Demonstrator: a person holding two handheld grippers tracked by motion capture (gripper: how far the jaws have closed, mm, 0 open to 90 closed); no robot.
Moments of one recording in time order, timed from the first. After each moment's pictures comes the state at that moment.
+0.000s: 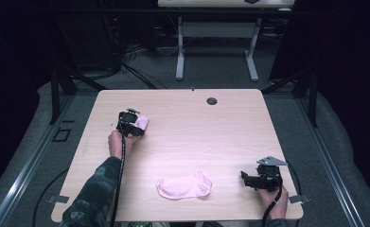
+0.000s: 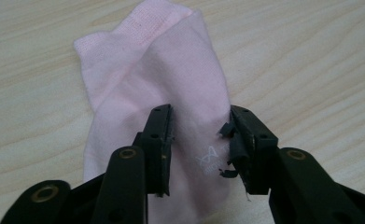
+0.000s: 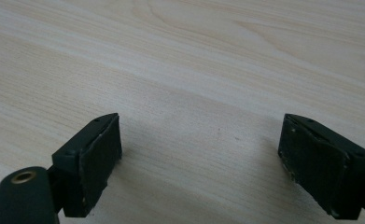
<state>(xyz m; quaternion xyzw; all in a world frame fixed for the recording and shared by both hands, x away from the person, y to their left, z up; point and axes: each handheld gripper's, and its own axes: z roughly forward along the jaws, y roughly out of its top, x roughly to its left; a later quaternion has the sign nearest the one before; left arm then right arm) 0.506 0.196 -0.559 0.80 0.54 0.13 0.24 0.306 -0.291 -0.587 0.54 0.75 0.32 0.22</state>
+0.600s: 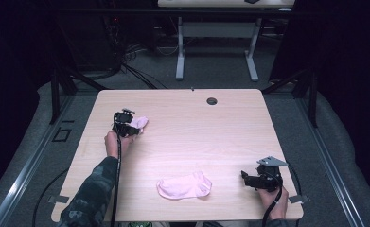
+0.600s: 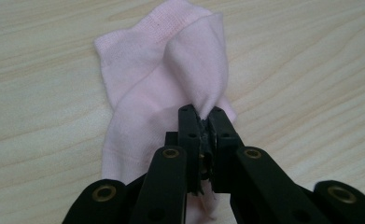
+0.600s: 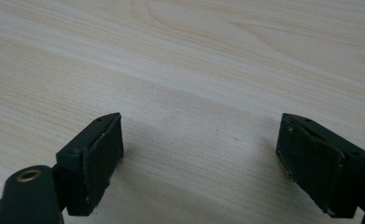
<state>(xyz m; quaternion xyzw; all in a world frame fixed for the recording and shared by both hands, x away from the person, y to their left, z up) 0.503 0.212 -0.558 0.78 0.55 0.12 0.27 0.305 -0.291 -0.587 0.54 0.74 0.33 0.22</state>
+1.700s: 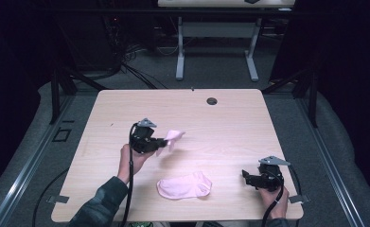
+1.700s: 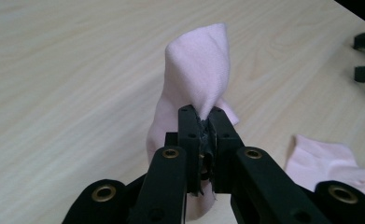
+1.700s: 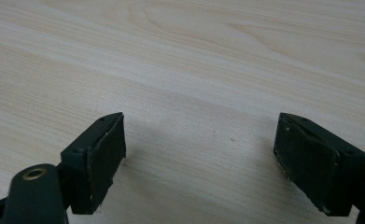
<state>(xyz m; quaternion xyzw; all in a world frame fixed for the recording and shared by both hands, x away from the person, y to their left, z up) 0.398 0.122 -0.506 0.83 0.38 0.06 0.40 0.307 -0.295 -0.586 0.55 0.74 0.34 0.21</state>
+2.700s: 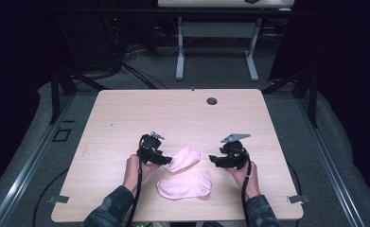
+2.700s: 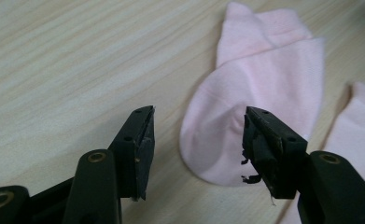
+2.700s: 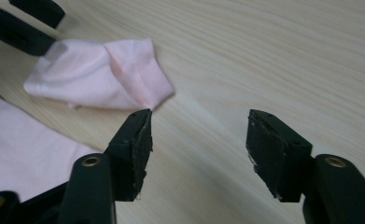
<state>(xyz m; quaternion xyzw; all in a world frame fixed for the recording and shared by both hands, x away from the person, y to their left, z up) 0.400 0.113 -0.555 0.86 0.42 0.04 0.30 0.371 -0.188 -0.538 0.43 0.82 0.36 0.12</state>
